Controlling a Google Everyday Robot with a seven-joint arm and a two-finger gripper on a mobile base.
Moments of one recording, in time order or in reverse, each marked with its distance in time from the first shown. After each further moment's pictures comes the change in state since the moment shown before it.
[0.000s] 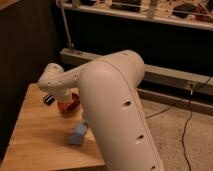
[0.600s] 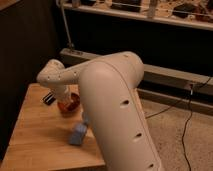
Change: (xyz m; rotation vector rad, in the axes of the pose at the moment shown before) arm 0.000 -0.001 -0.003 -0.001 0.083 -0.014
